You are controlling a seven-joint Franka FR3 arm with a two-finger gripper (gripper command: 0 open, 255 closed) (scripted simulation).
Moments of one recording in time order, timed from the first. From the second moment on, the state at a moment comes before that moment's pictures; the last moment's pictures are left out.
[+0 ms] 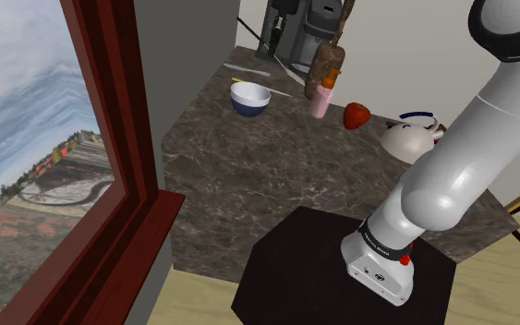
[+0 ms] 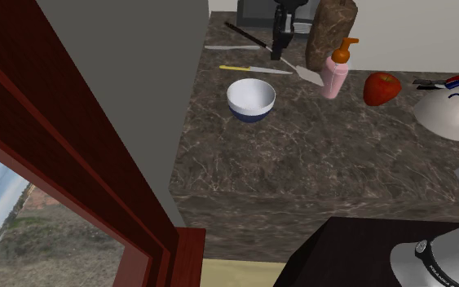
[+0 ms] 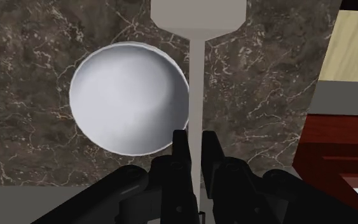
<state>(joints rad) 0.07 0.01 -0.17 -1.68 0.05 1.74 -0.74</state>
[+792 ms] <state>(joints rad) -0.06 -0.05 -0.31 -1.76 0.04 1.74 -1.01</state>
